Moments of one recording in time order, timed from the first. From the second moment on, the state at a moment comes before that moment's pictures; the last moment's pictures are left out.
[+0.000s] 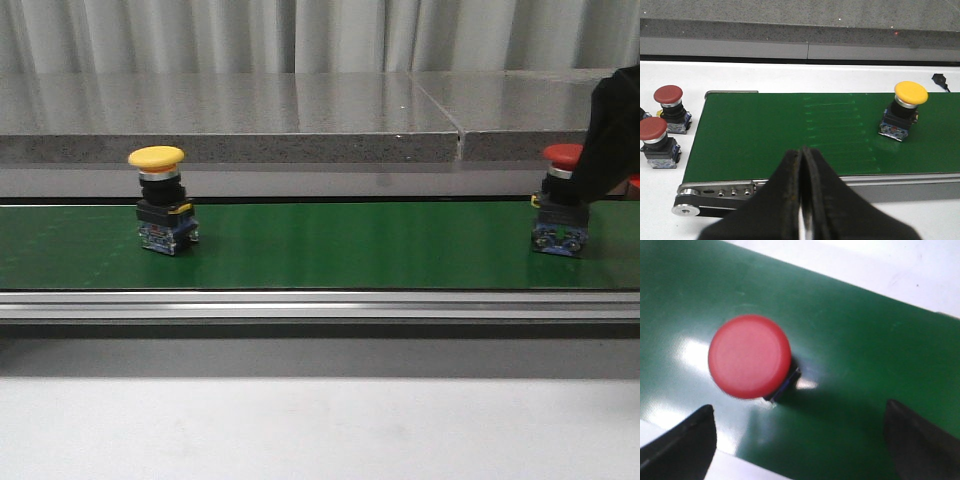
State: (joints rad) left arm -0.15 0.45 -0.42 -0.03 0.44 -0.06; right arm 0.08 1.35 -0.88 0.21 0.56 -0.29
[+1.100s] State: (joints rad) left arm -0.15 0.45 -0.42 -0.03 0.44 -0.06; right arm -0.19 1.55 -1.31 0.21 0.73 -0.29
